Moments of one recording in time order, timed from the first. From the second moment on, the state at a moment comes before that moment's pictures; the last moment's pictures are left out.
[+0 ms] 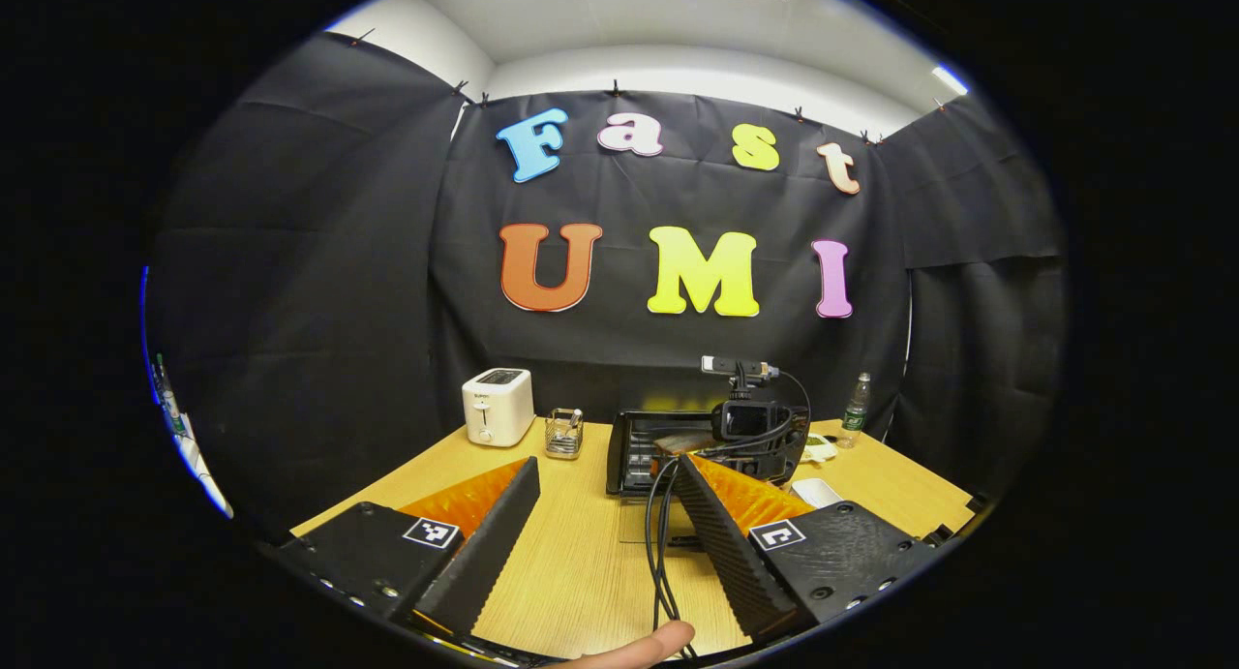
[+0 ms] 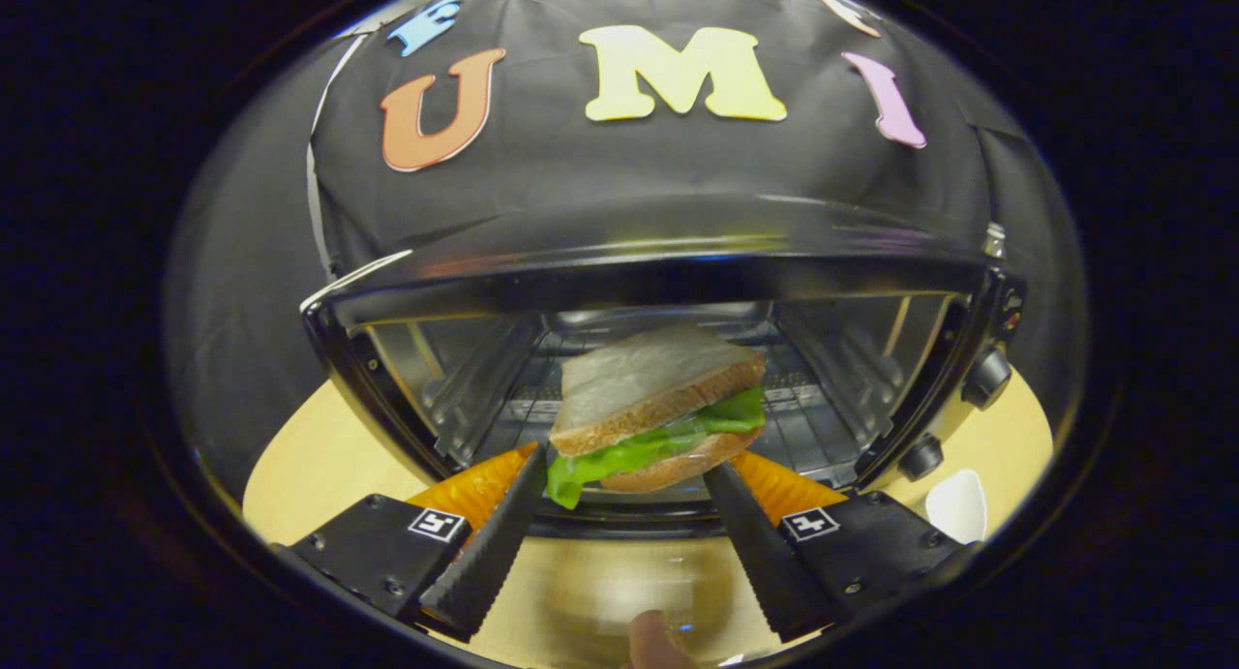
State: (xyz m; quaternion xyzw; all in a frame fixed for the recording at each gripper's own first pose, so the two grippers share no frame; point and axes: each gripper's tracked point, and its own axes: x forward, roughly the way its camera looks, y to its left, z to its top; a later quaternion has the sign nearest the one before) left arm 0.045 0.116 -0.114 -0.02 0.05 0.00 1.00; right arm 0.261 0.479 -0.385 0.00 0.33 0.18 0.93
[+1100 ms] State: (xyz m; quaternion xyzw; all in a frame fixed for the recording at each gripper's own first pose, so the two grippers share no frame) left arm 0.035 0.117 -0.126 -0.02 0.06 0.02 1.00; right arm 0.178 0.402 -0.284 0.02 0.26 0.22 0.94
